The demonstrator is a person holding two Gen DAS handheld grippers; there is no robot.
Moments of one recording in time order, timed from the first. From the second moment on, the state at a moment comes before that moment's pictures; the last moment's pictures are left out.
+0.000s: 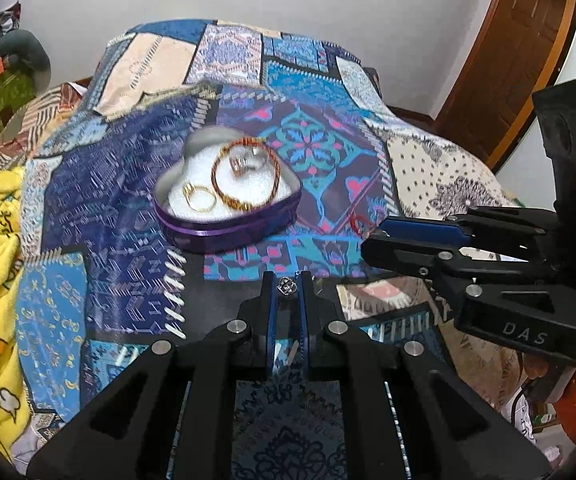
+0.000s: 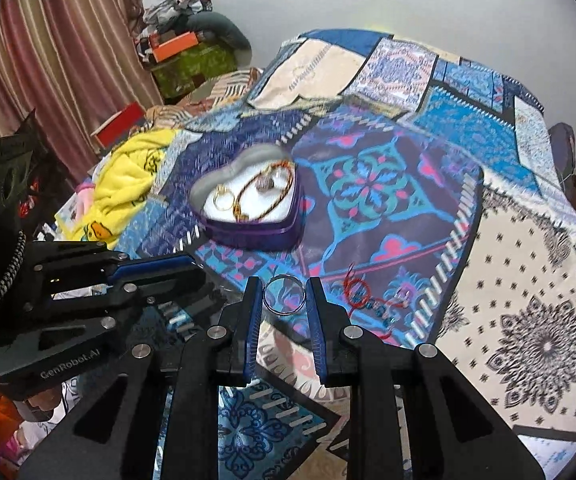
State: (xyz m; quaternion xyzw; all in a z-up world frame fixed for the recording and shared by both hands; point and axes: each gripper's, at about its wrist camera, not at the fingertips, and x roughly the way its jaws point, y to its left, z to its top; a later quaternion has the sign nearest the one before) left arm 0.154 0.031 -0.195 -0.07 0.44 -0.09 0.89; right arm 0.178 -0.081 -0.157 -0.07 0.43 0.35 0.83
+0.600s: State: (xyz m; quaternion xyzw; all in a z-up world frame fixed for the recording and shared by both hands) left arm 0.170 0.067 -0.136 -0.06 0.36 -0.05 0.93; right arm 0.208 -0.049 -0.134 -0.06 0.39 0.37 0.84
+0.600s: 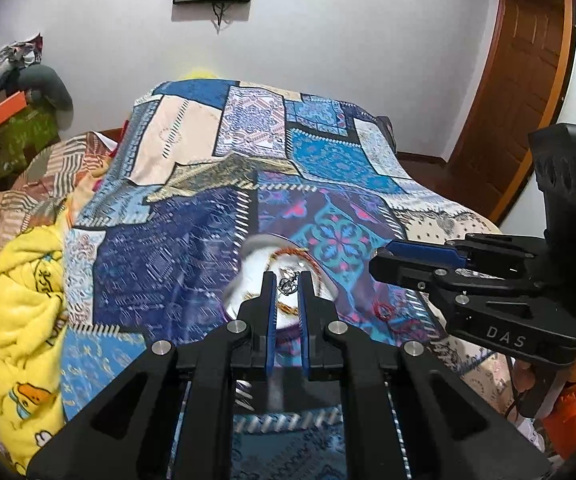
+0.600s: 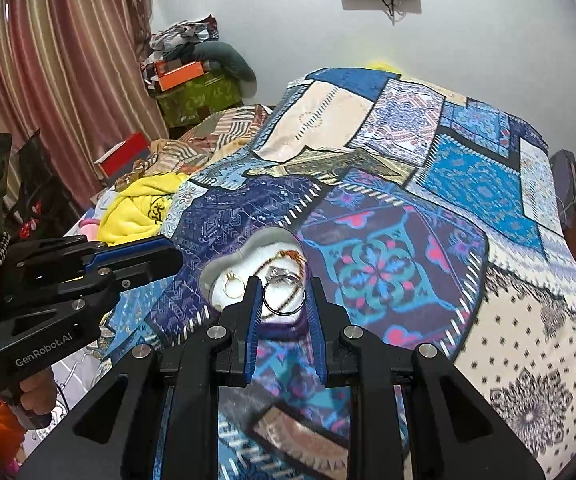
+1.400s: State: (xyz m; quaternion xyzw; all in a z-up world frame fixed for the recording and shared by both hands) left arm 0.221 0.082 -0.182 -0.07 0.41 -0.06 0.91; right arm 0.223 -0.018 -0.175 -0.11 0.42 0.38 0.82
